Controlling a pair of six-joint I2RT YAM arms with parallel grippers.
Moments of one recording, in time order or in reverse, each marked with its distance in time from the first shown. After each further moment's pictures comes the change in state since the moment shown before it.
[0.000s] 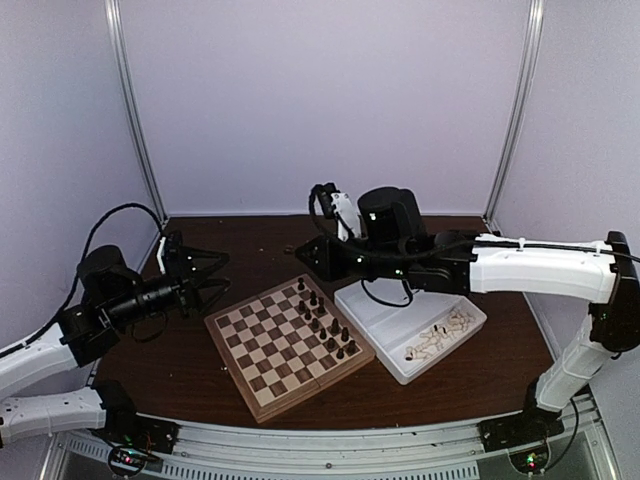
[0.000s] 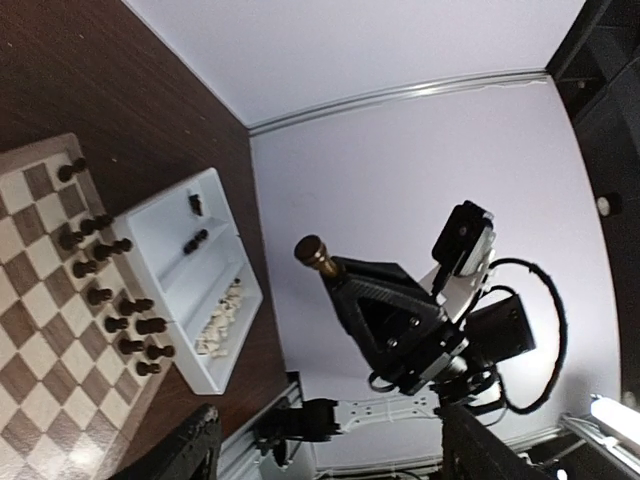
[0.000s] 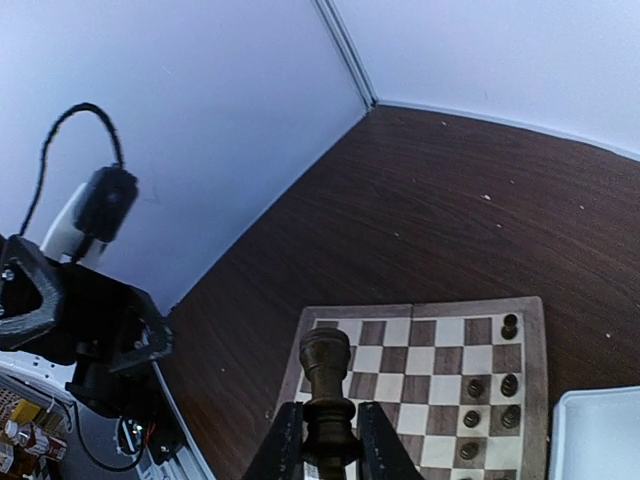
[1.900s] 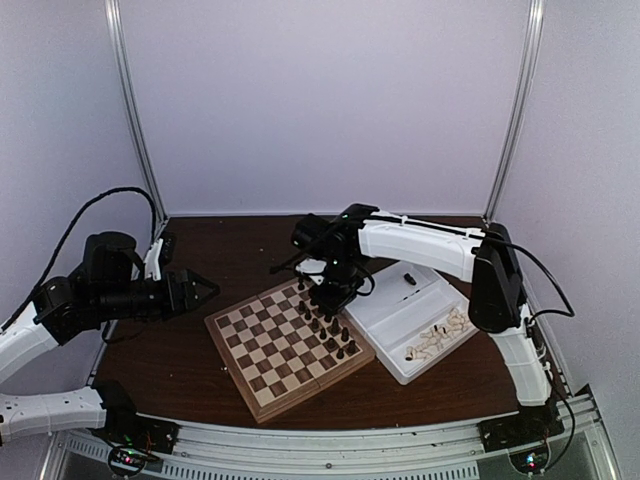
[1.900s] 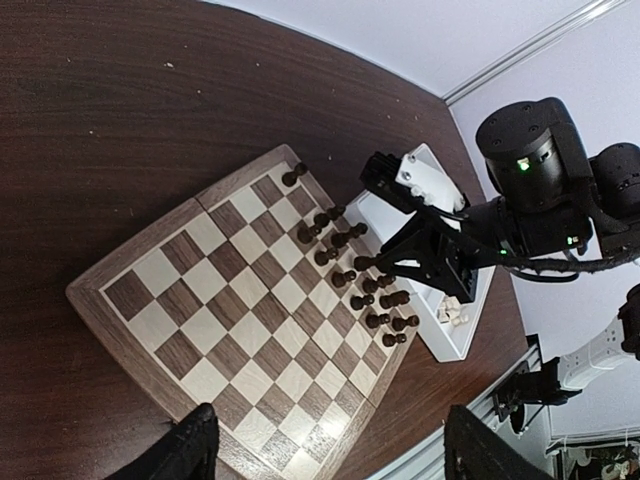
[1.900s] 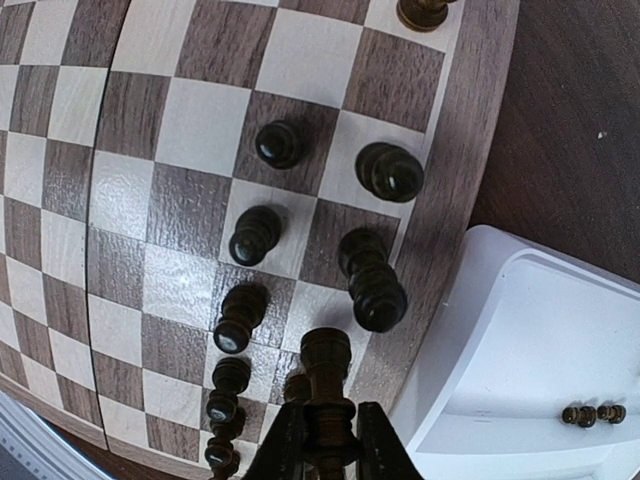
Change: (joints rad) left arm 0.002 -0.005 0.274 -0.829 -0.243 0.610; right arm -0.147 0.695 0.813 -1.191 -0.031 -0.391
